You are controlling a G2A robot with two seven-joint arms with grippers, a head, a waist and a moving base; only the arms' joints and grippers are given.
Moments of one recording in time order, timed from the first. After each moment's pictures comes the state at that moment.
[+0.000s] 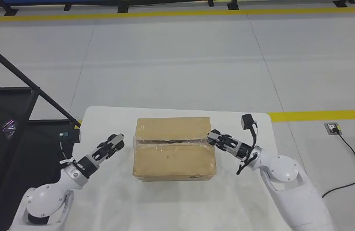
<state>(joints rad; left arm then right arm) 1.28 -1.08 -1.63 -1.77 -0.06 -0.17 -0.66 -0.89 -1.16 1.23 -1.40 0.18 -0.15 0.72</state>
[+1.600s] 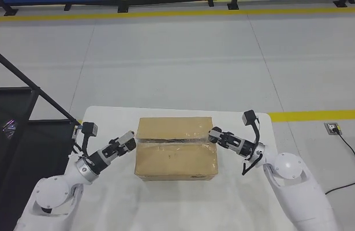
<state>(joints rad) 1.17 -1.08 -1.52 -1.71 -0.19 -0.19 -0.72 -0.85 -1.16 1.25 -1.36 0.19 -0.25 0.79</state>
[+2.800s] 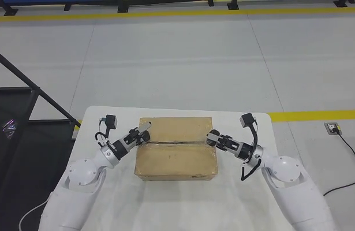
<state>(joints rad) 0.94 -1.13 -1.30 -1.40 -0.19 -0.23 -0.62 -0.87 -1.16 1.23 -1.35 0.18 -0.36 0.79</state>
